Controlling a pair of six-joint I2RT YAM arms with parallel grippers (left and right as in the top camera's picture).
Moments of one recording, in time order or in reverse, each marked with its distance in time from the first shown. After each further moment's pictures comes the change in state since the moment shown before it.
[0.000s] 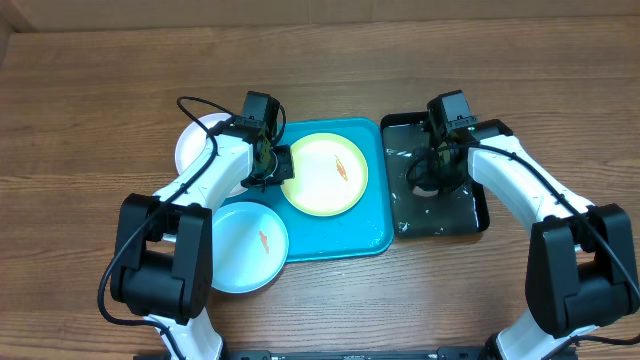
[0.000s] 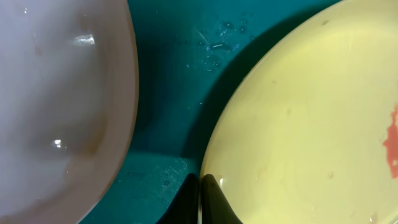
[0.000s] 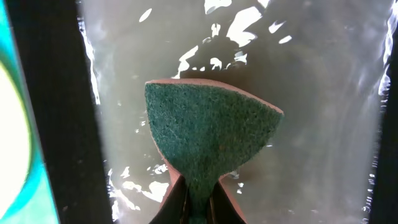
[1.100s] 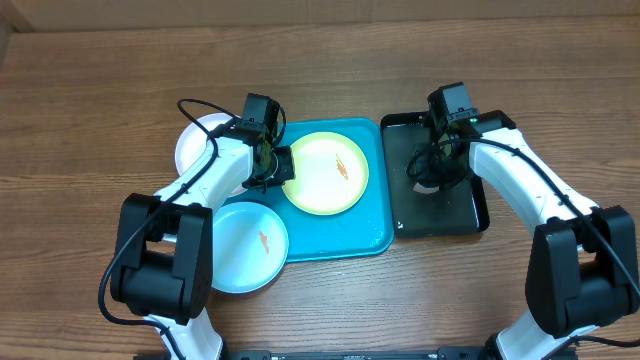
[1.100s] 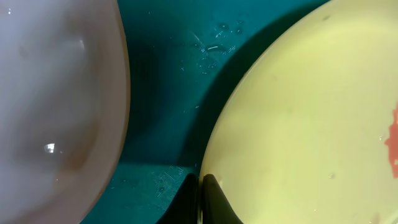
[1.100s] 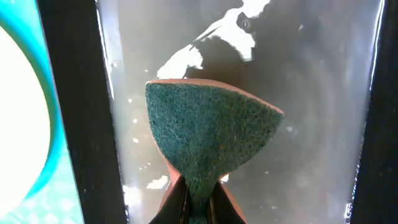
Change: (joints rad) left arm 0.000 0.000 -0.023 0.039 0.012 0.000; right arm -0.002 0.000 0.066 -0.088 0.000 -0.014
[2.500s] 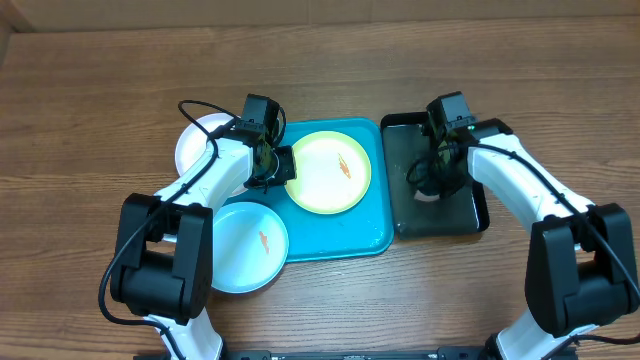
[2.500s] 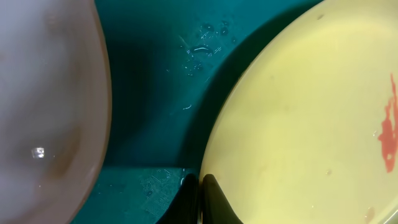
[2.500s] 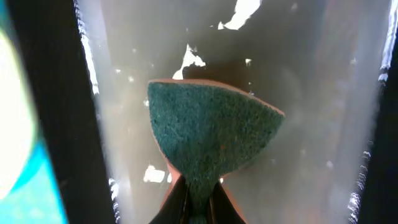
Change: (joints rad) left arm 0.000 0.000 -0.010 0.025 0.033 0.000; right arm -0.001 0.002 -0.026 -0.008 0.000 0.000
